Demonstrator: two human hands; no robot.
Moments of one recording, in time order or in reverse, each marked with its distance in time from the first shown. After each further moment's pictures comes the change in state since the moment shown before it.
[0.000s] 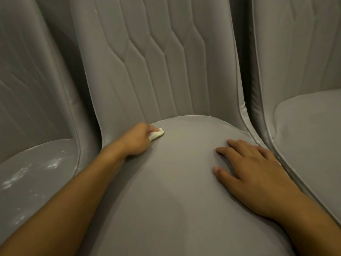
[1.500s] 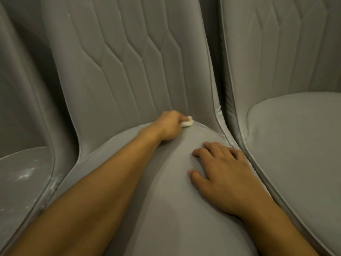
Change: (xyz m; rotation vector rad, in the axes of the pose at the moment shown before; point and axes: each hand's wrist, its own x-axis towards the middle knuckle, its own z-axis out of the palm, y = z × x) left_hand 0.070 0.120 0.040 0.104 -0.012 0.209; right_hand -0.001 0.000 -0.003 0.096 0.044 -0.015
